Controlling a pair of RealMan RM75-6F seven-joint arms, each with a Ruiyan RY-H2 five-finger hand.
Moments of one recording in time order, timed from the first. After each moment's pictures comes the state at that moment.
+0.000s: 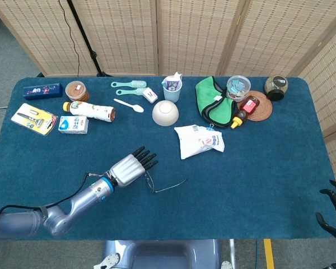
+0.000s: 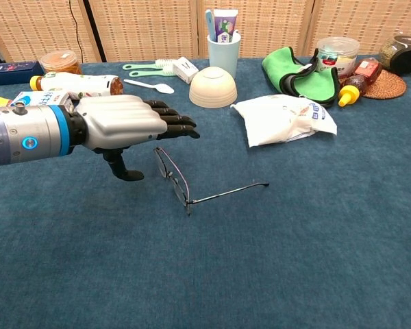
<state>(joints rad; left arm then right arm) -0.96 -1.53 0.02 -1.47 1.26 0.80 0.51 -0.08 -1.06 0.04 -1.61 -1.50 1.59 -0.04</state>
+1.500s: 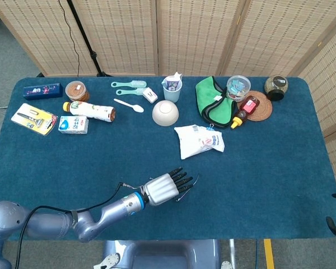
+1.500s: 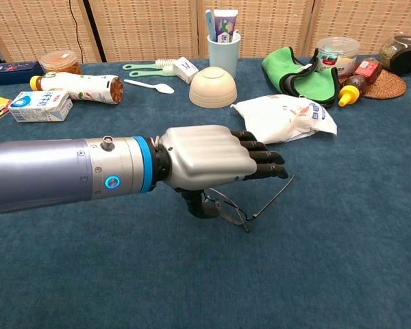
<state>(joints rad) -1.06 -1.70 -0.04 -1.47 1.34 0.73 0.57 -0.12 -1.05 0.04 -1.60 -1.48 1.63 -0.02</state>
